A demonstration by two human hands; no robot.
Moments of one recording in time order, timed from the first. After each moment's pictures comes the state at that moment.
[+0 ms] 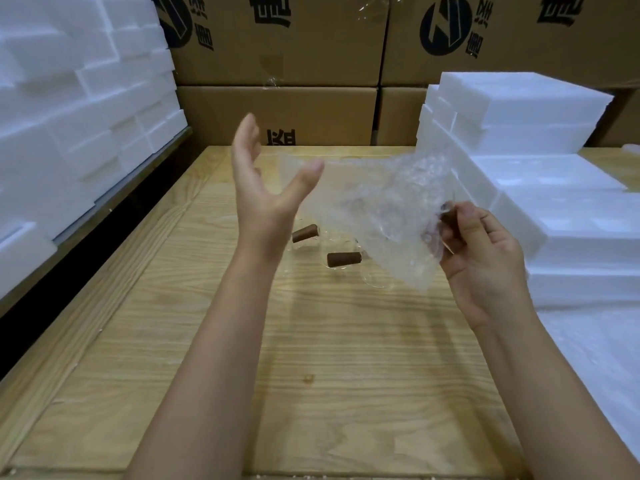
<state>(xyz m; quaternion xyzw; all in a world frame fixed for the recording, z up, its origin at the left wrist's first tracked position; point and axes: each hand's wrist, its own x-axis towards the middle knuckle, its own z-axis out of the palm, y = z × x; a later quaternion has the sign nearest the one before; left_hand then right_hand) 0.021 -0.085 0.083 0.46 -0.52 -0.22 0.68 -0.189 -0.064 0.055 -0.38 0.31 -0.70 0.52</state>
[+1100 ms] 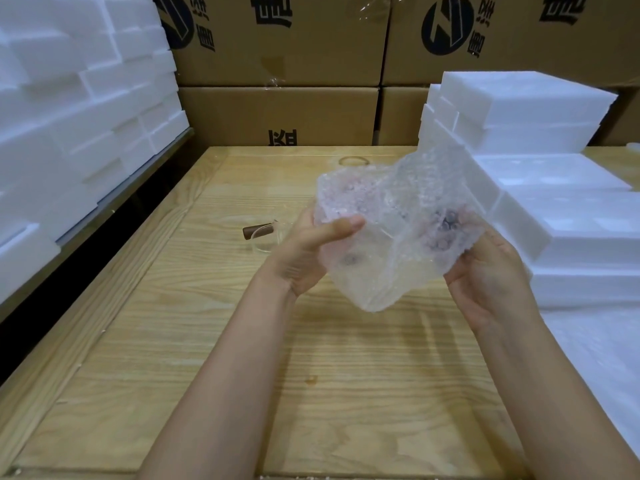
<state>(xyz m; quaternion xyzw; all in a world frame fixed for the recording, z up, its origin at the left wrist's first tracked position) 0.003 -0.089 0.054 0.21 -0.51 -0.66 0.50 -0.191 -0.068 0.052 -0.33 0.35 -0.68 0.55</state>
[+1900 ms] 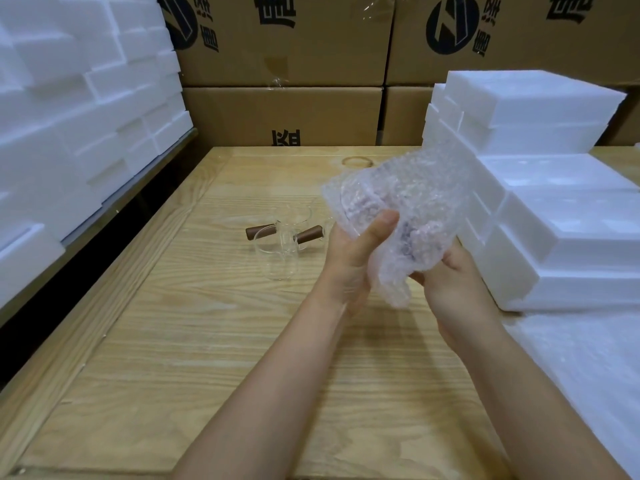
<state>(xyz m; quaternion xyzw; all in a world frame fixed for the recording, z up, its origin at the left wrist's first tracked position) -0.049 -0.067 0.058 0.22 -0.41 -0.64 0.61 -0.163 -0.050 0.046 -0.59 0.41 -0.54 0.45</state>
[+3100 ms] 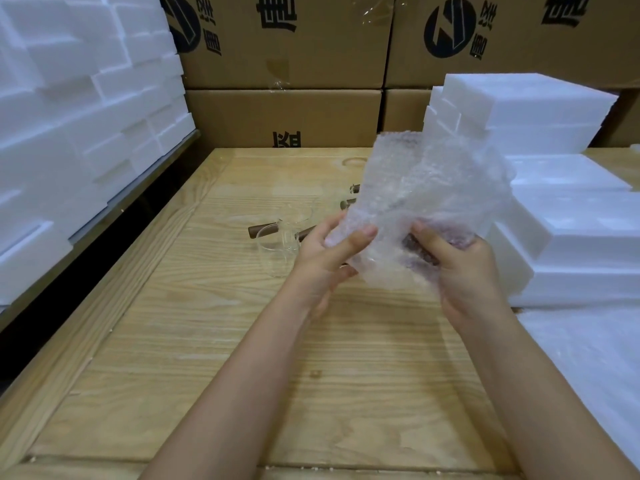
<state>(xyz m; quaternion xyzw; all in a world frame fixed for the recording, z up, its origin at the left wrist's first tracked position) -0.014 -0.067 0.037 0.38 -0.44 -0.60 0.55 -0.173 -0.070 0.040 -0.41 0.39 -0.65 0.51</state>
